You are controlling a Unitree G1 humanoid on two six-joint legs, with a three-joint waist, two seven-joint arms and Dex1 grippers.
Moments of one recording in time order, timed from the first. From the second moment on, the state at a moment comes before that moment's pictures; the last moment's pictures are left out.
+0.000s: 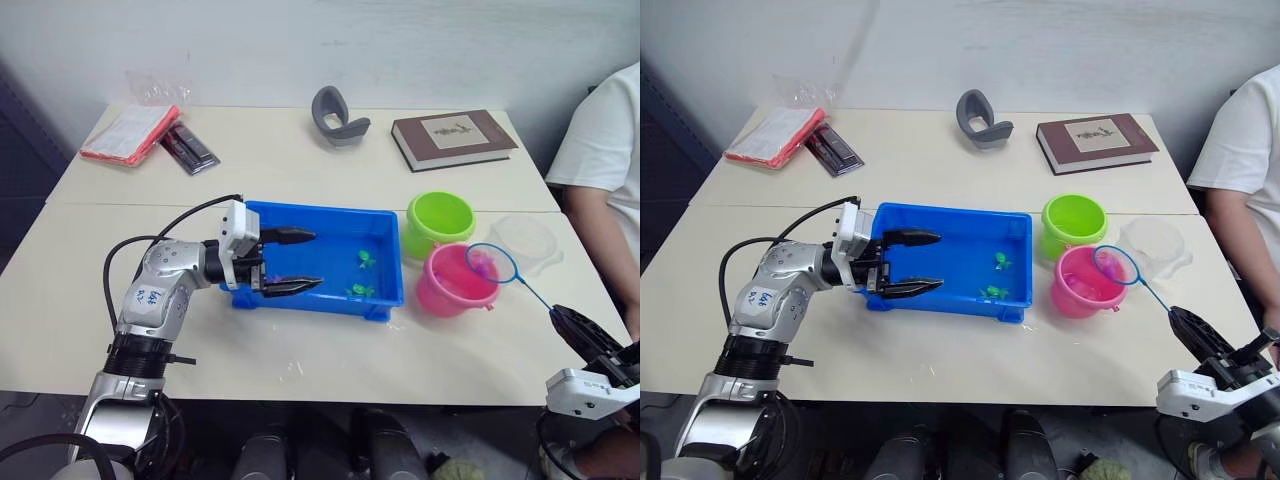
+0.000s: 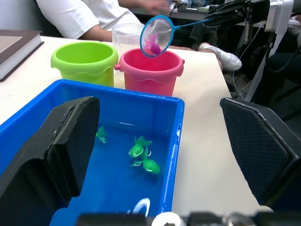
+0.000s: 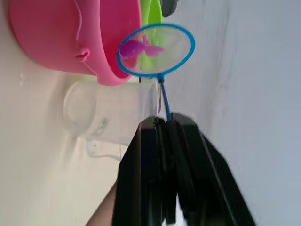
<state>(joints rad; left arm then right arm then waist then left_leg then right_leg) -0.56 0.49 -0.04 0.09 -0.45 0.26 -1.15 0.45 -0.63 -0.74 -0.19 -0.70 -0.87 0.22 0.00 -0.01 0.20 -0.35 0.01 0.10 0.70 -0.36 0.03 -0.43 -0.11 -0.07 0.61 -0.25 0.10</state>
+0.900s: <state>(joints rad) -0.32 0.76 0.21 0.05 -0.47 0.21 -1.14 -0.20 -0.97 -0.02 -0.45 0.46 0.19 0.67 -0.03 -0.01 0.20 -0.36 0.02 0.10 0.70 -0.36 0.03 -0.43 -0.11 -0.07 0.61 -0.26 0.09</state>
